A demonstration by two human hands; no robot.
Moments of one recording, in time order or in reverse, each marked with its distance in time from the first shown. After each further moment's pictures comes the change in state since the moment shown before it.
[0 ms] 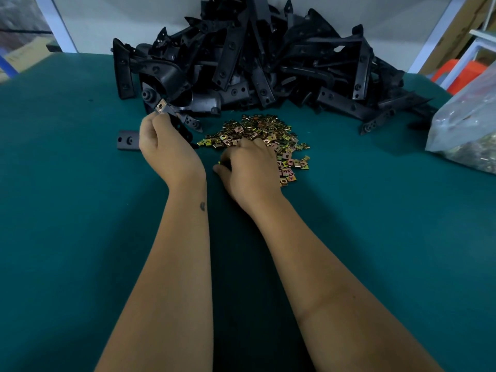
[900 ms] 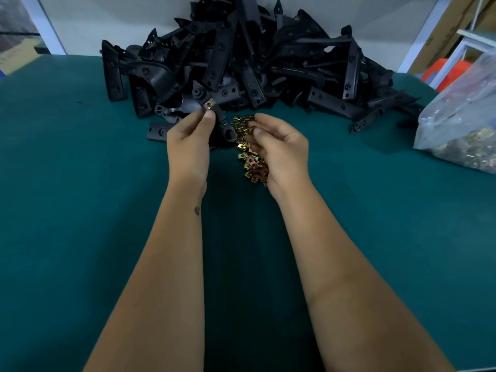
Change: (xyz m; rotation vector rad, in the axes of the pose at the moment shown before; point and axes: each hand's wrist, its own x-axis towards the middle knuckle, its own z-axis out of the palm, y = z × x) left_hand -0.022 0.005 0.011 0.160 -0.426 -0.083; right_hand 0.006 0.036 -0.028 1.470 0.259 0.495
